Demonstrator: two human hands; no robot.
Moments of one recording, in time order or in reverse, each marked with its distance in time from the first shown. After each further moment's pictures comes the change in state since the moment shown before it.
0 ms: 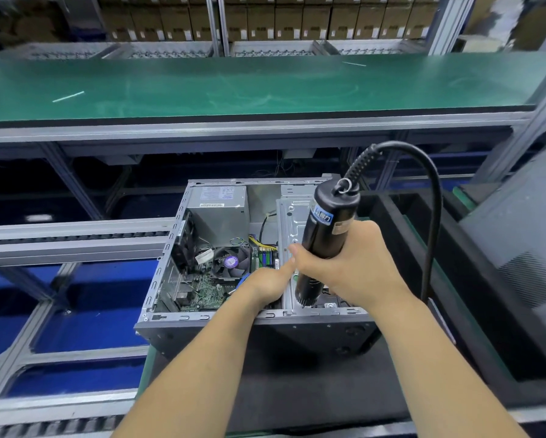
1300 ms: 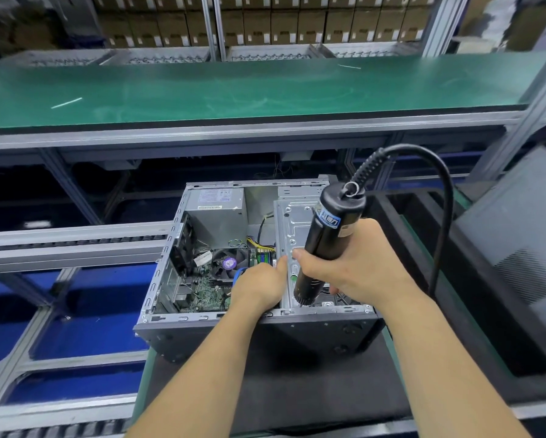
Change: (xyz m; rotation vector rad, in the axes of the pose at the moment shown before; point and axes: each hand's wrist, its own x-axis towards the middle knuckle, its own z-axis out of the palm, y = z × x) left_hand -0.009 0.004 0.003 0.516 0.220 0.041; right_hand -0.004 -0.003 -0.015 0.006 -0.077 0.012
